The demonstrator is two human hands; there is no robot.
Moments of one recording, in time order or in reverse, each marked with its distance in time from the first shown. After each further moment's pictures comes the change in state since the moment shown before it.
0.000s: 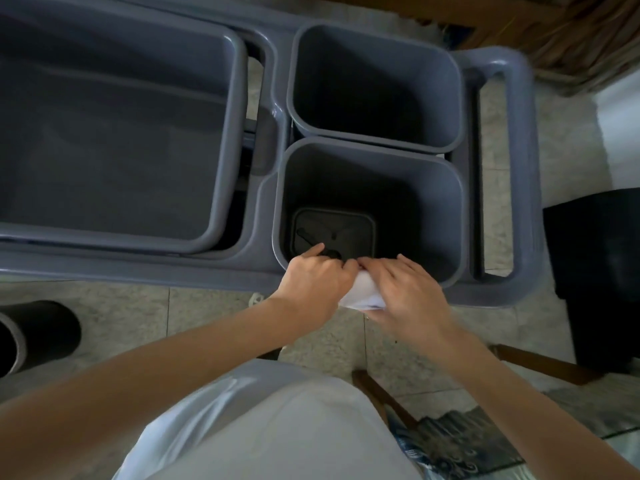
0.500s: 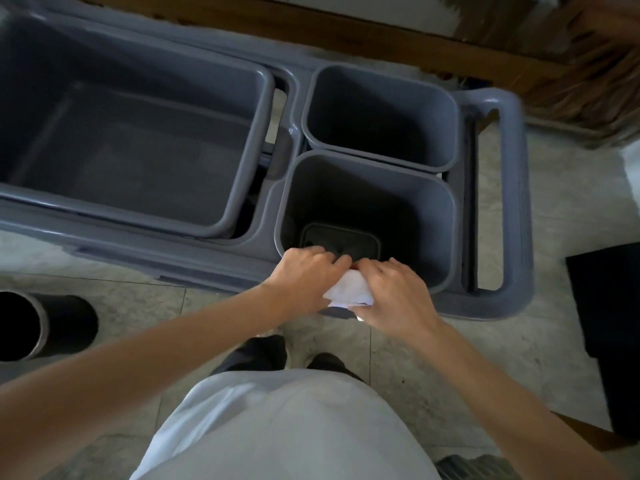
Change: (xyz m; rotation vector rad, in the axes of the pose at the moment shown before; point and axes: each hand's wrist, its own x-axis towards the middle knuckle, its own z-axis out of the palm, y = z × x) left_hand -0.005 0.012 -0.011 0.130 -0.081 -0.117; right_hand 0.003 0.010 0.005 0.023 -0.018 -0.067
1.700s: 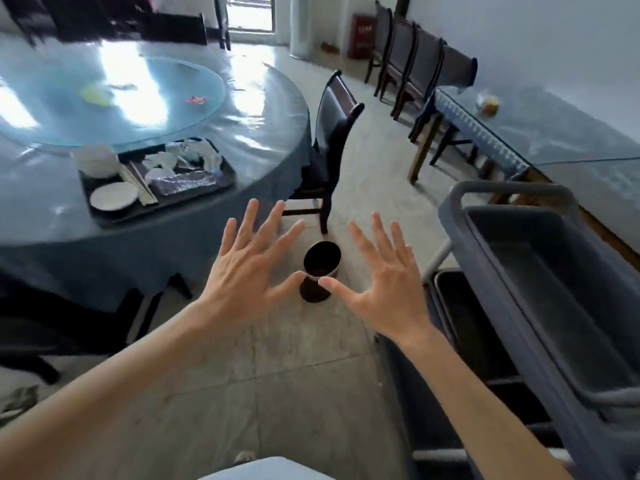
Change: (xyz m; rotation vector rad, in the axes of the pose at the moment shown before) left_hand -0.583 0.048 -0.016 0.038 0.638 -1.508; right_hand -0.063 -0.486 -0.020 0.237 -0.007 -1.133
